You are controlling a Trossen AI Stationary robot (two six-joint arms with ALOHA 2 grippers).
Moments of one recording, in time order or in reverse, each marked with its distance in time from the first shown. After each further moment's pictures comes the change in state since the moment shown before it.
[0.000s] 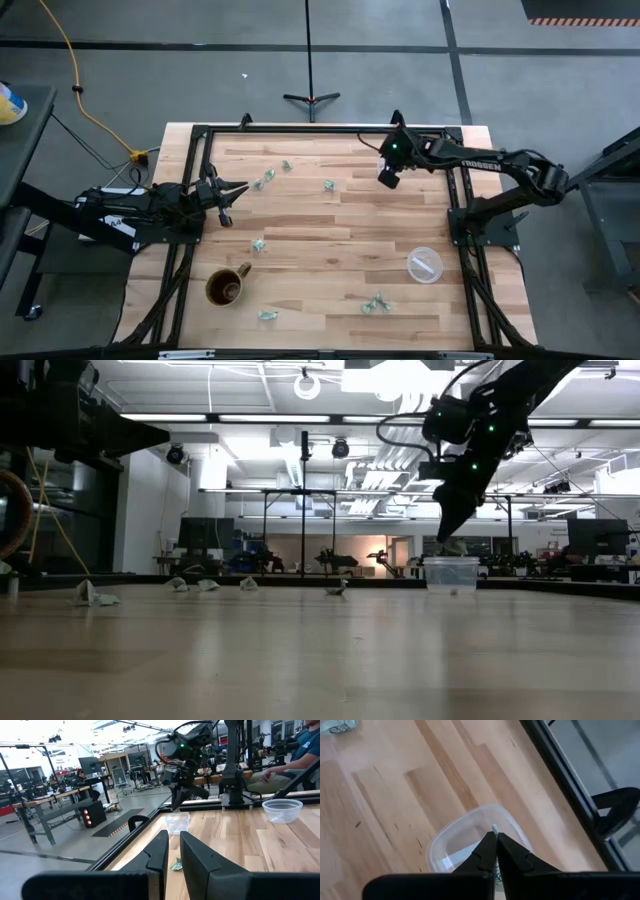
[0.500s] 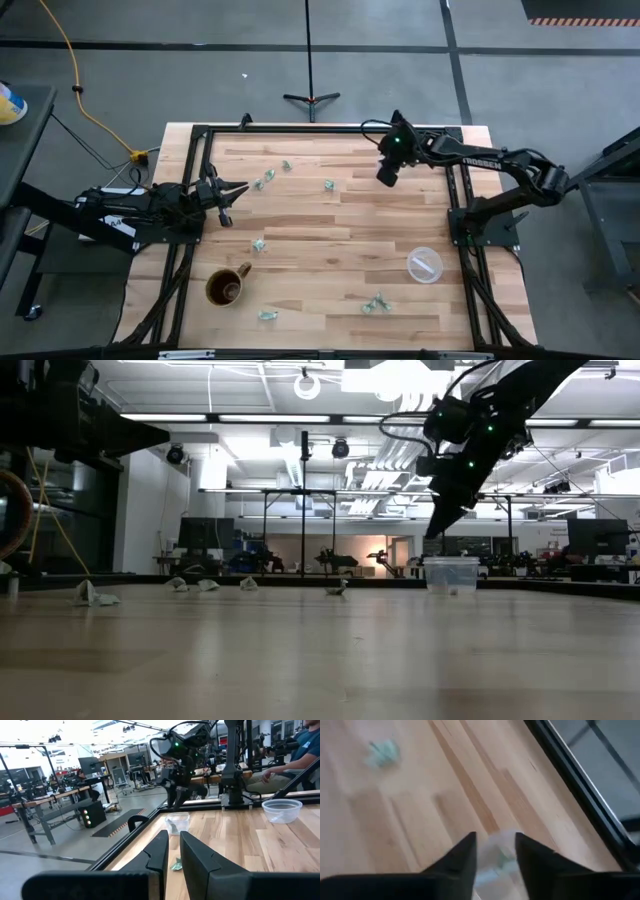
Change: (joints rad) left arm 0.000 0.000 0.000 0.000 0.003 0.000; right arm -0.043 0.000 0.000 0.092 -0.177 -0.015
